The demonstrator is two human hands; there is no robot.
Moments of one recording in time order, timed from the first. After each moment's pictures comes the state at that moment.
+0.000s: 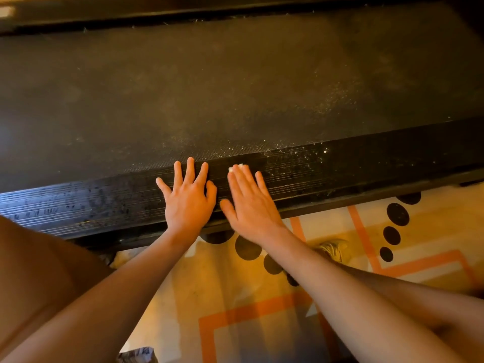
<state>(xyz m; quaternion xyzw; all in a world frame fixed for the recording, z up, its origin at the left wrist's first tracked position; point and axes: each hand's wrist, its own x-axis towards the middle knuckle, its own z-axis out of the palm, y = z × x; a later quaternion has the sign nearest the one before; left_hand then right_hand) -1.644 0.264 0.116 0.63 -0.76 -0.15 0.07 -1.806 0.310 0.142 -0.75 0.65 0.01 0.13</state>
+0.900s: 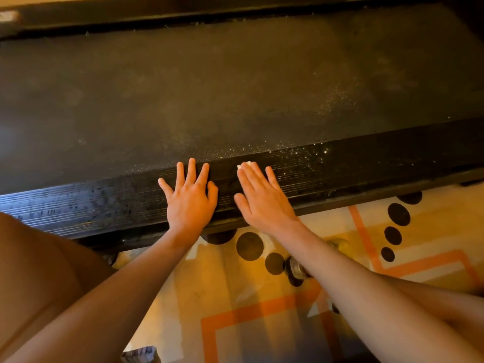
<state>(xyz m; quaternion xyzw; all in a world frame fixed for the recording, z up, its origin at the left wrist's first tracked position) -1.644 0.264 0.114 0.64 -0.75 -0.15 0.07 -1.832 0.307 0.142 -0.76 0.64 0.01 0.11</state>
